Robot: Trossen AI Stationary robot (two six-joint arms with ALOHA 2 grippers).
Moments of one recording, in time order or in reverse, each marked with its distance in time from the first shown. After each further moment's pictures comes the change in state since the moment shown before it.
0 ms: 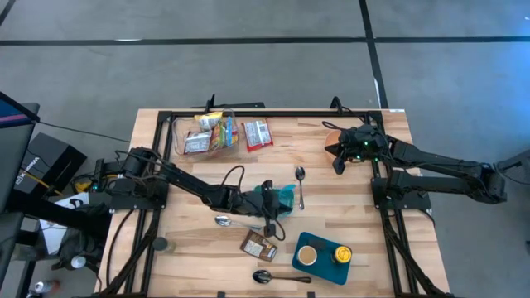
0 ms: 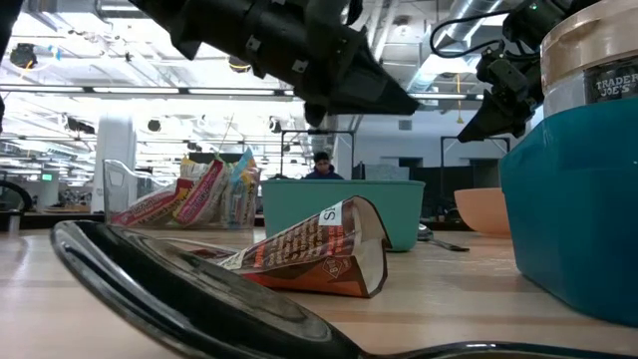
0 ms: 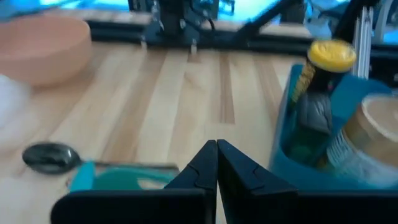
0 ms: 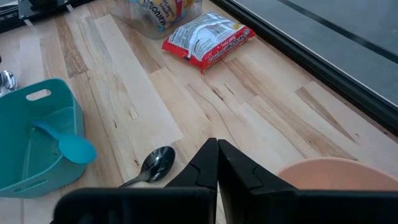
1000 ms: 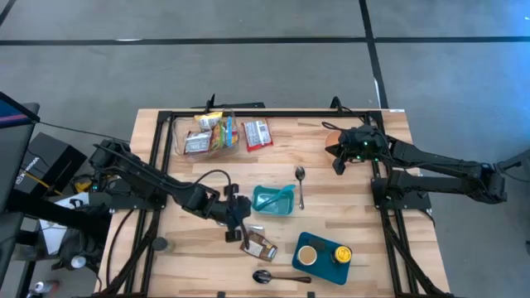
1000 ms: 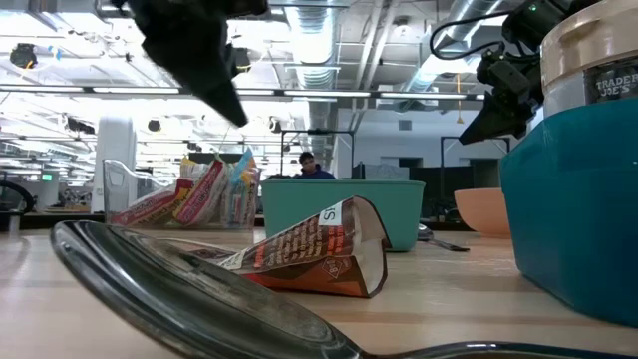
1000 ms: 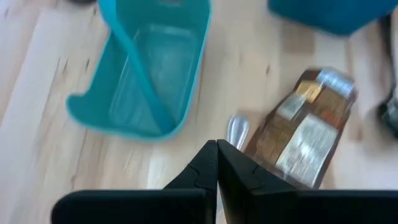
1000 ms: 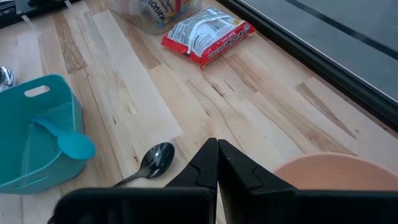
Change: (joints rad) left arm -0.134 -0.297 0.000 -0.880 -0.035 -0.208; right arm 0.000 0.001 0.000 -0.013 0.000 0.000
